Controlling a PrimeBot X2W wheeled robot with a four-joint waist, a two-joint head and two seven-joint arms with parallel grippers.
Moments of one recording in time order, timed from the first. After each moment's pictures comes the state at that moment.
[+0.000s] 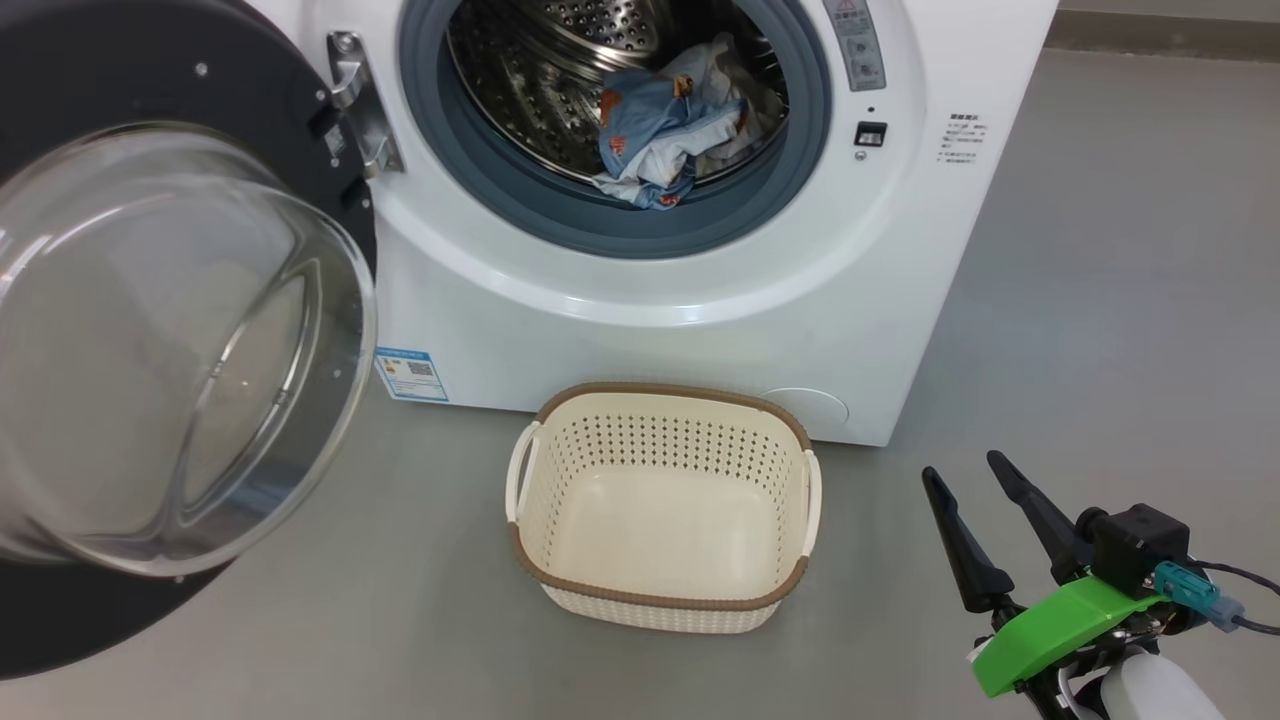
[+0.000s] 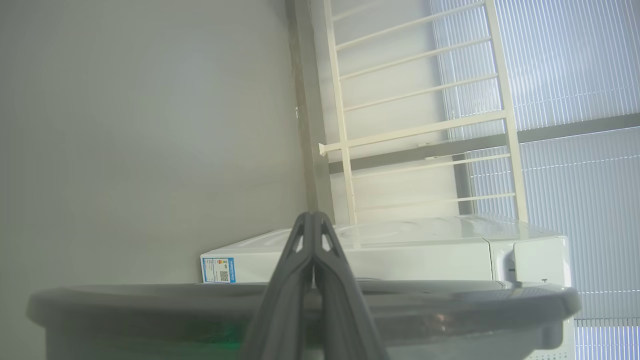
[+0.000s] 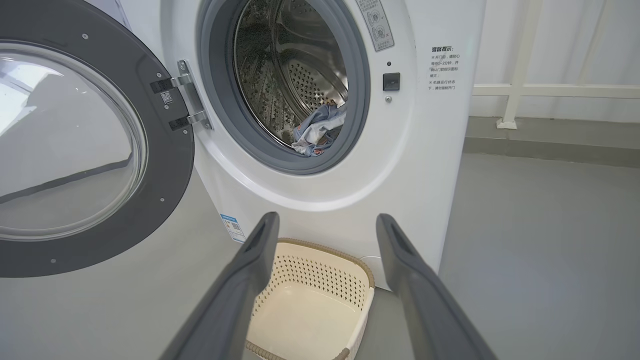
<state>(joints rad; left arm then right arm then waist) -0.66 0.59 0.53 1.05 -1.36 -0.12 0.43 -0.19 -0.24 0.19 0.34 0.39 0.13 -0.26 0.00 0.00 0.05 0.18</state>
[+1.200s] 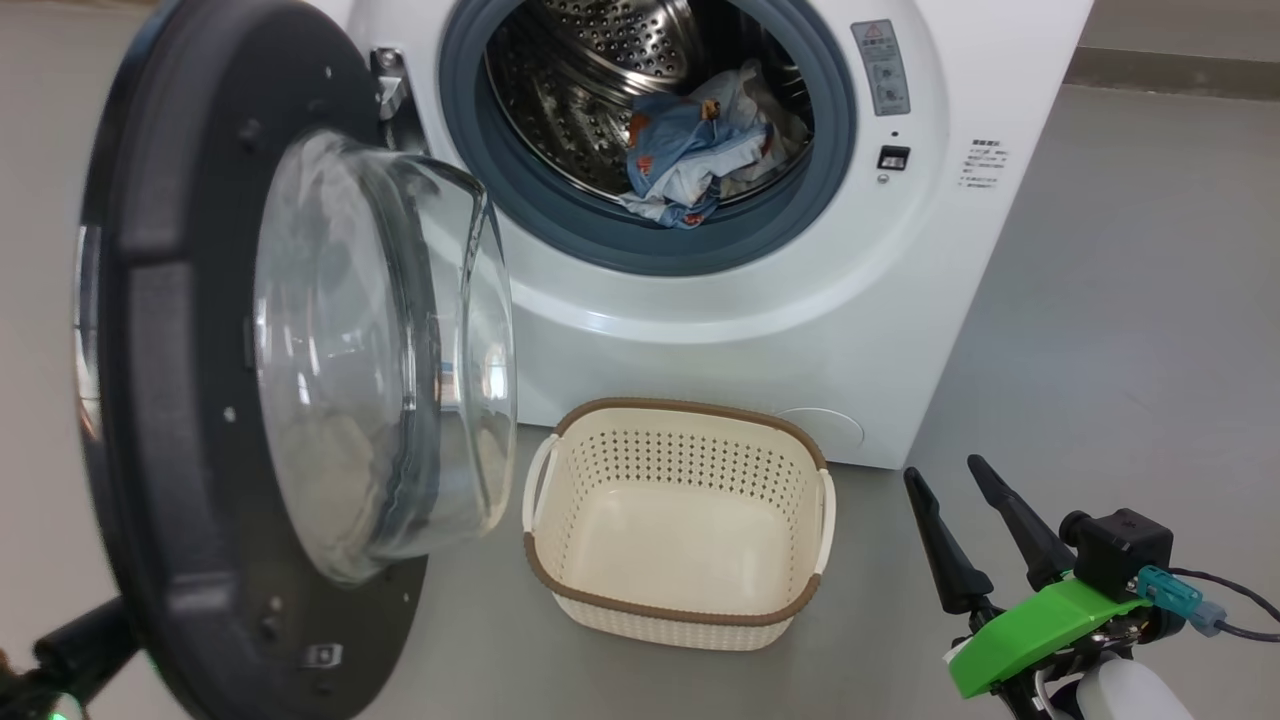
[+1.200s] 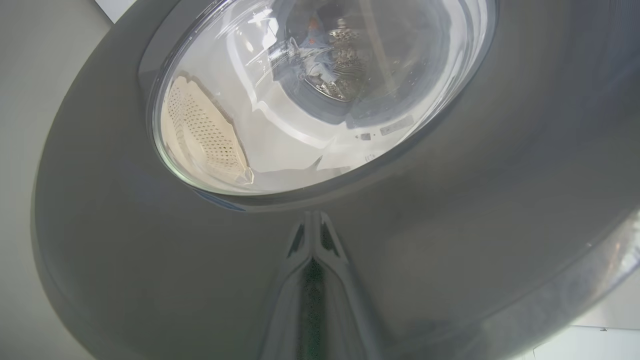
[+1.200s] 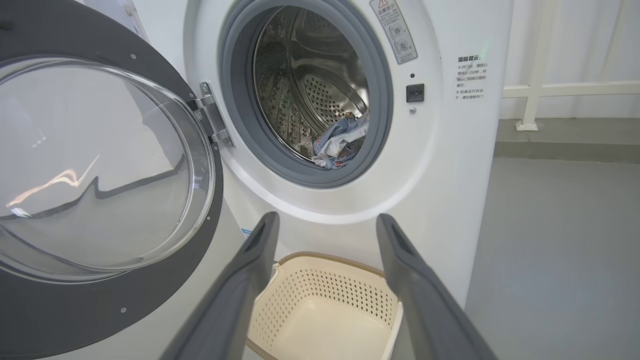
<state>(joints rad) -0.14 0.30 0.35 0.18 -1.56 -0.02 1.06 -0.19 -0.18 0.17 0.35 0.41 0.13 -0.26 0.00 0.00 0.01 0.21</state>
